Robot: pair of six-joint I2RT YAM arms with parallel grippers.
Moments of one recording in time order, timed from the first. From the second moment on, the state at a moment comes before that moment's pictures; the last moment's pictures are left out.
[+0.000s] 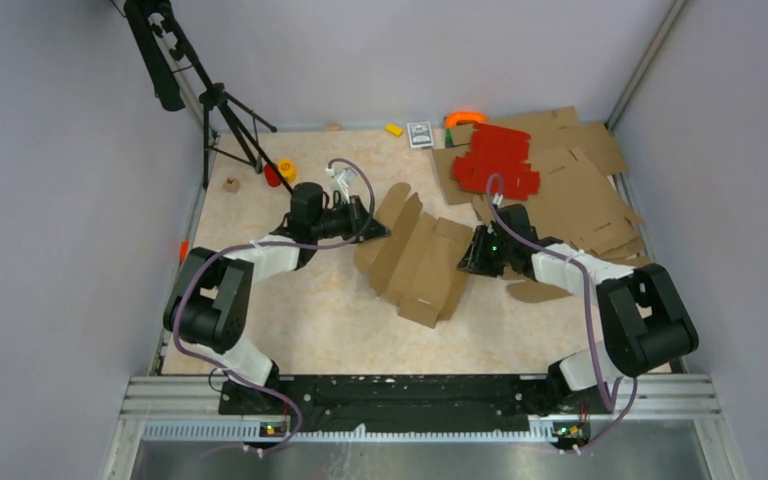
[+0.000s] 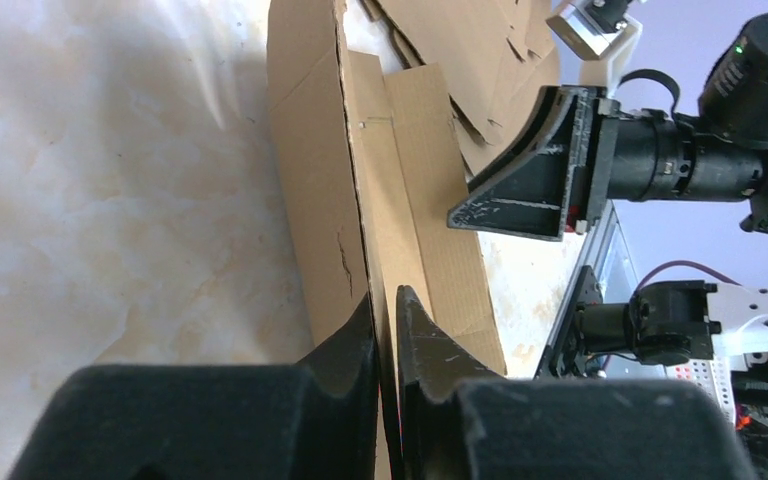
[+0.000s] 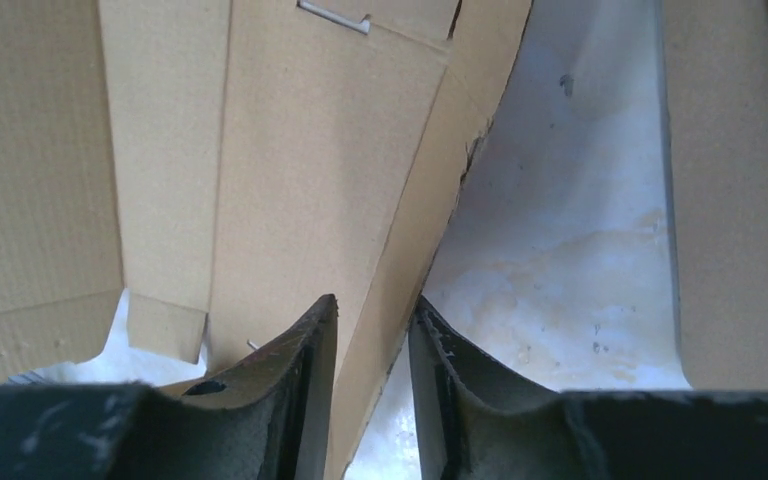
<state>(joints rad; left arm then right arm) -0.32 1.63 0.80 0.41 0.75 -0.59 0.37 1.45 0.69 -0.13 -0.24 0.64</state>
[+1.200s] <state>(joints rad) -0.33 1.76 0.88 0.33 0.81 -0.63 0.37 1.36 0.81 -0.28 -0.07 0.38</state>
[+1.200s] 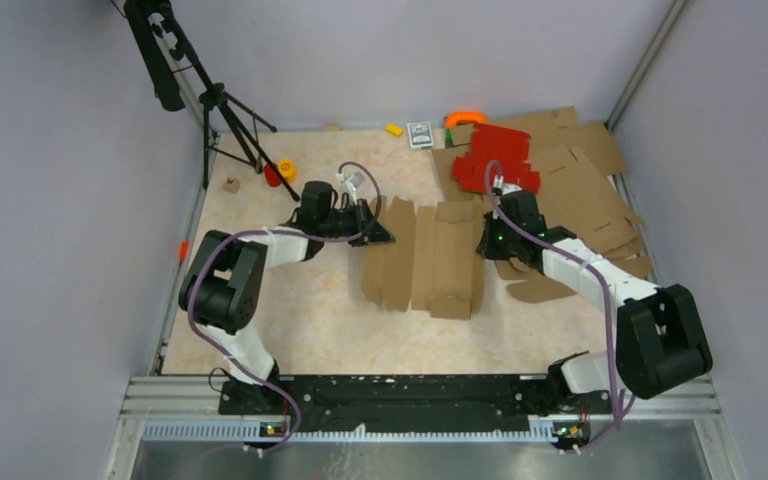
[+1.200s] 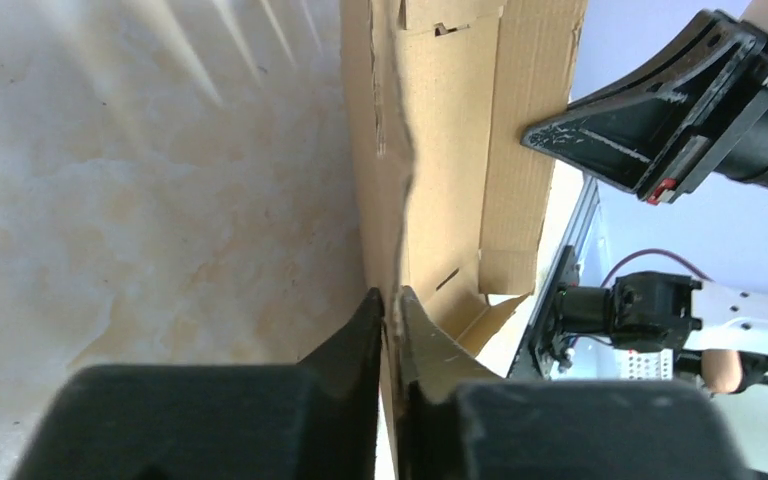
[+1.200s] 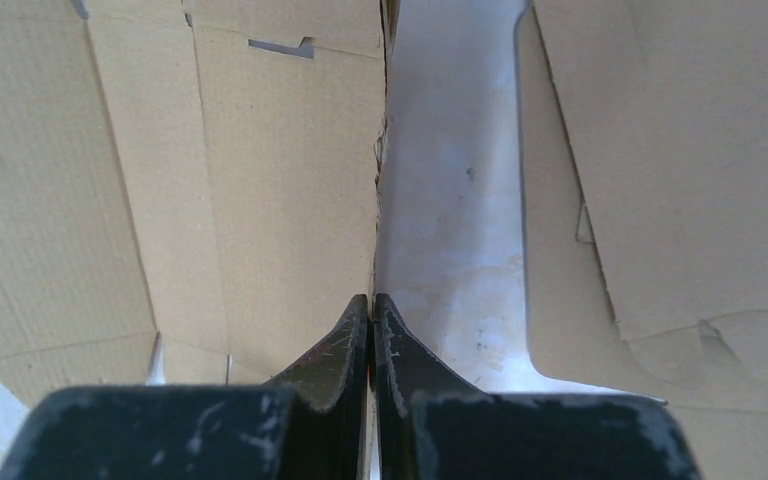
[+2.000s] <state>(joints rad) -0.35 1.48 0.70 0.60 0.82 -0.62 0.37 1.35 0.81 -0.21 0.07 0.42</state>
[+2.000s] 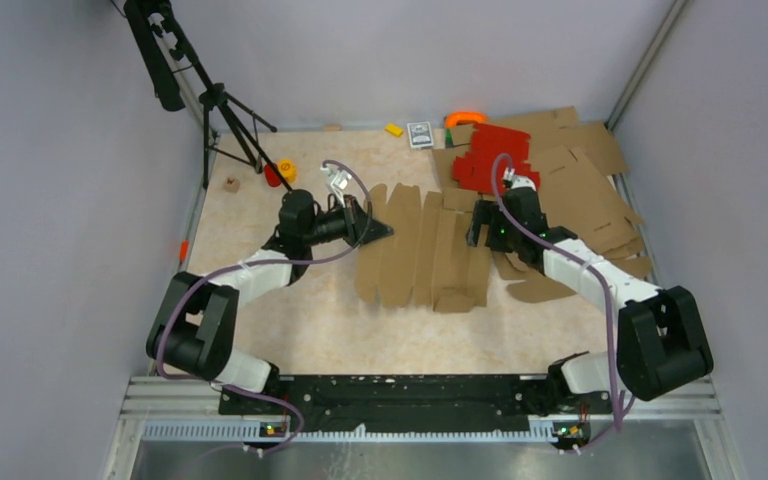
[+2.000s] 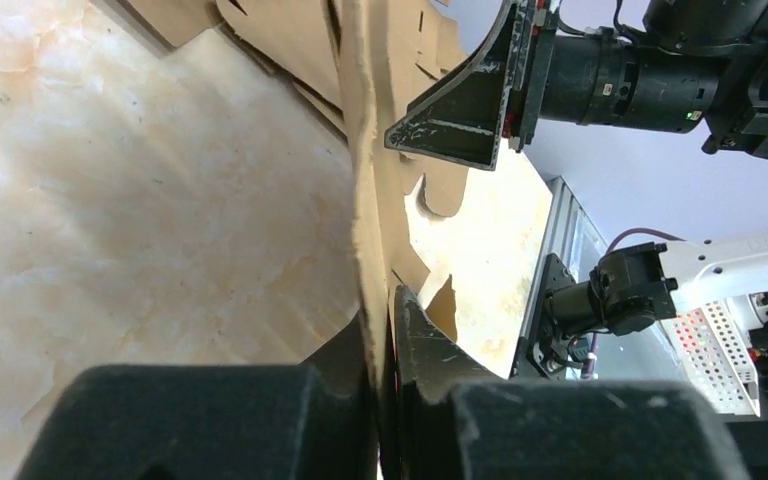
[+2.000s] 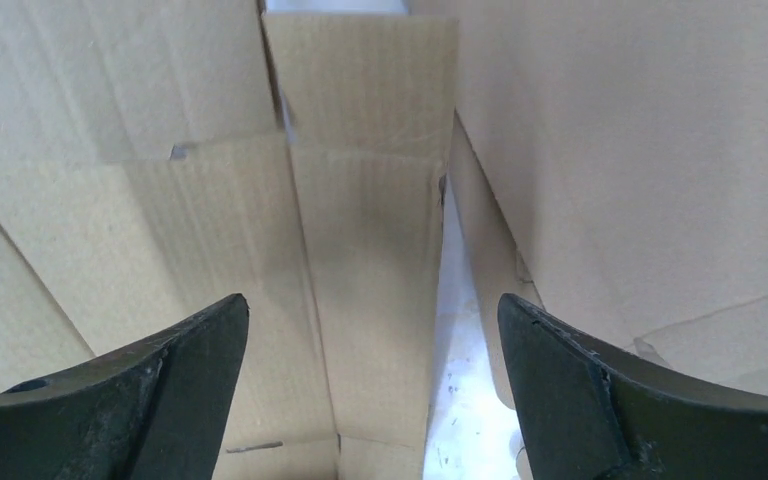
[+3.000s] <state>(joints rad) -0.36 1.56 0.79 0.32 0.72 -0.55 0.66 1.78 1.09 -0.13 0.75 -0.03</state>
